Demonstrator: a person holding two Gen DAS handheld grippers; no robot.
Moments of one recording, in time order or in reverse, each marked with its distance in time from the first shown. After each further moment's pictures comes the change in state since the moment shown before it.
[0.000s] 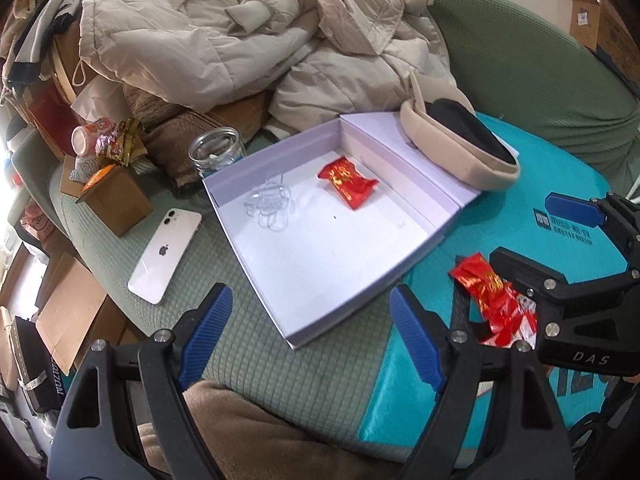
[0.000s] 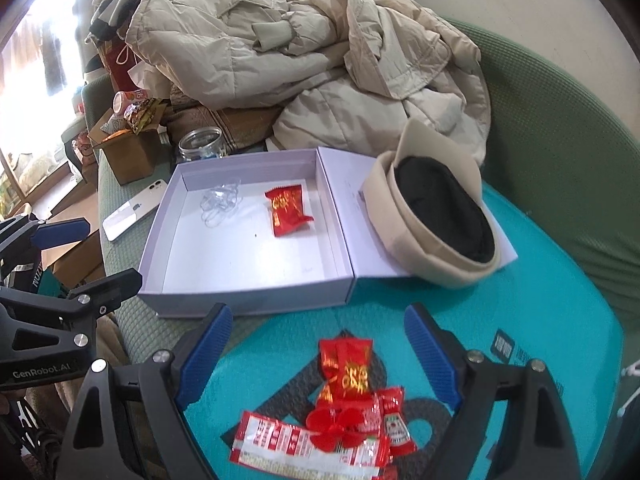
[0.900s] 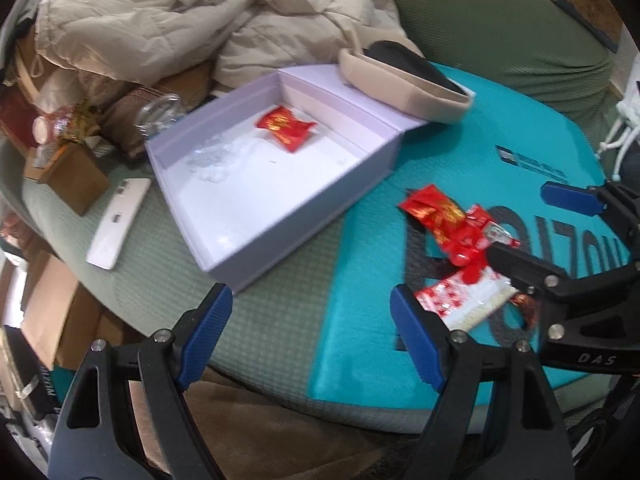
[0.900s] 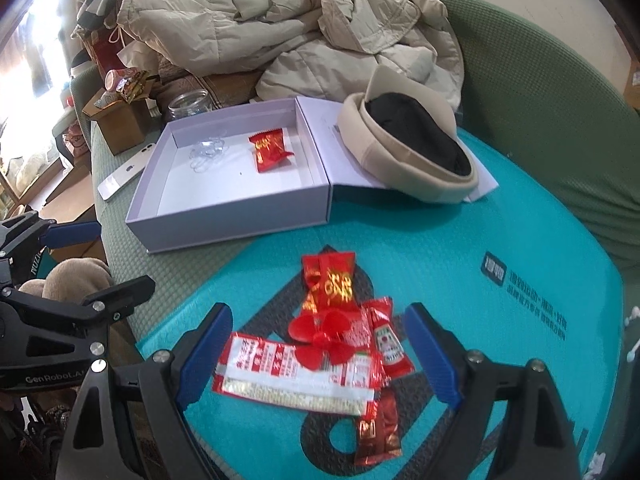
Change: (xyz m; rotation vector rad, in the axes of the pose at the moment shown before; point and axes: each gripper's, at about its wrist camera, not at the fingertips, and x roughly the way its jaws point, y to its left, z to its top) left arm 0.006 -0.050 -0.046 0.095 0.088 -0.098; right arm -0.014 -0.015 -0.065 0.065 0.077 -0.017
